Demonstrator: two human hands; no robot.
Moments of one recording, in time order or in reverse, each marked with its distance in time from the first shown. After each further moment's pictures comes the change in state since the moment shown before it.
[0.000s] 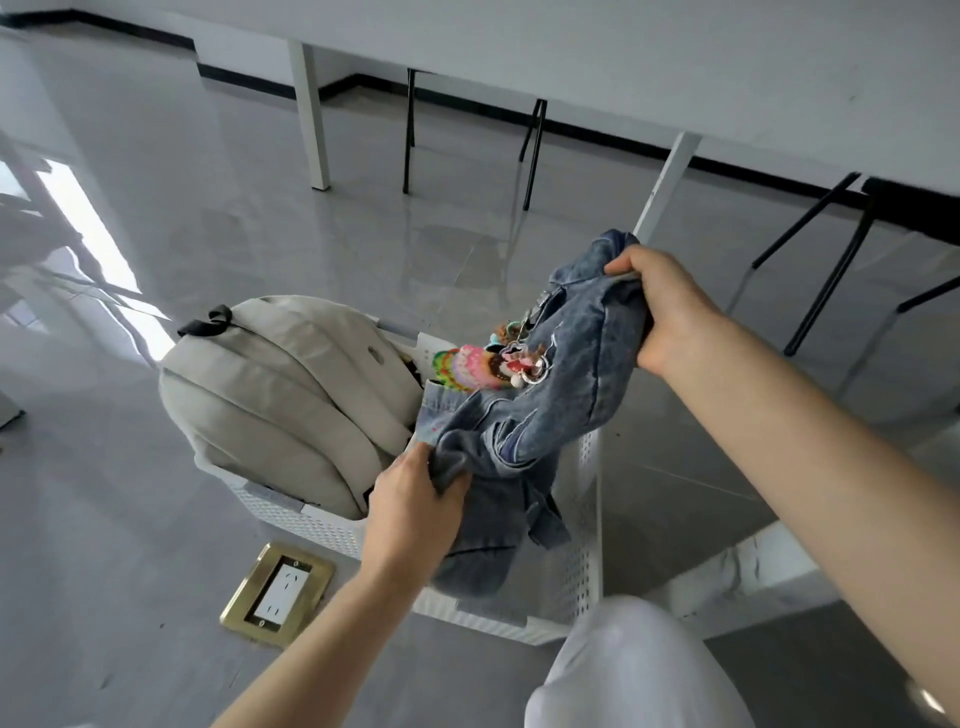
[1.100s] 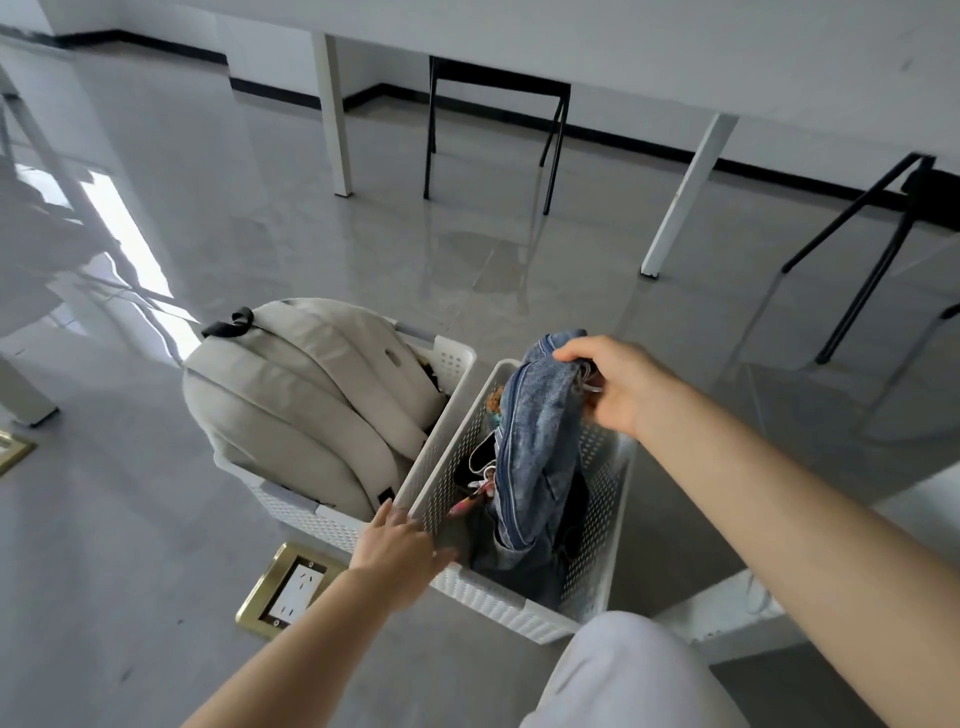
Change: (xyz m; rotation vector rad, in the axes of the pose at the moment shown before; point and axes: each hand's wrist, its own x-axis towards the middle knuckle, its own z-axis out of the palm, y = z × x) left_hand 0.017 -0.094 0.044 0.898 -0.671 0.286; right_hand 0.036 0.073 0.009 -0.090 -0.108 0.135
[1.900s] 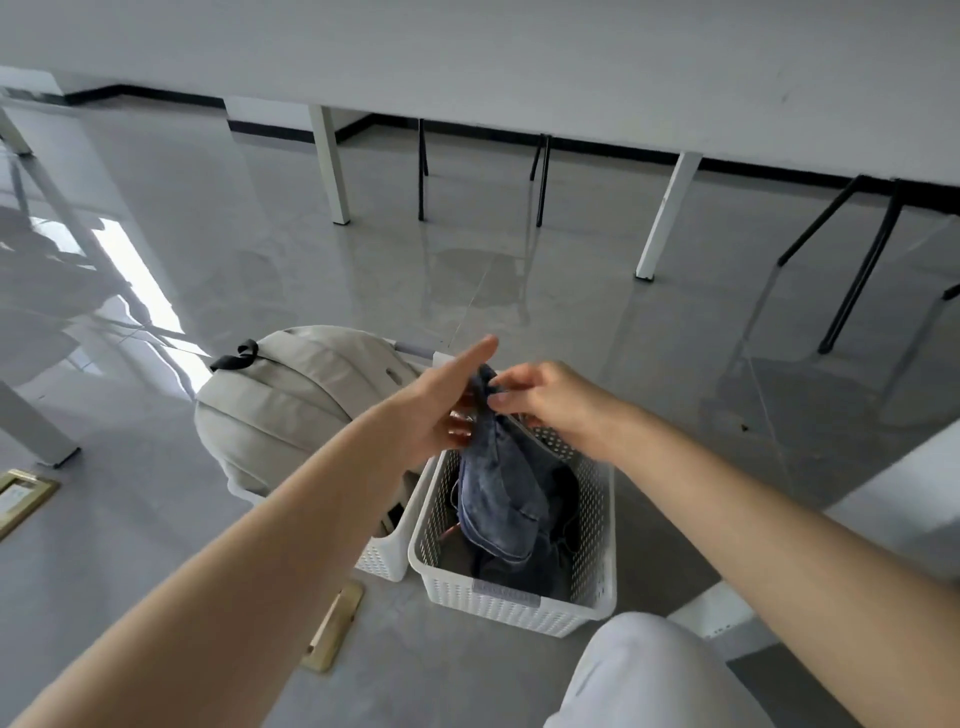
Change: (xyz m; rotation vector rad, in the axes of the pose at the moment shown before) left_hand 0.000 0.003 -0.195 -1.773 -0.083 -0.153; right_hand -0.028 0.018 0.024 -0.499 -0.332 -0.290
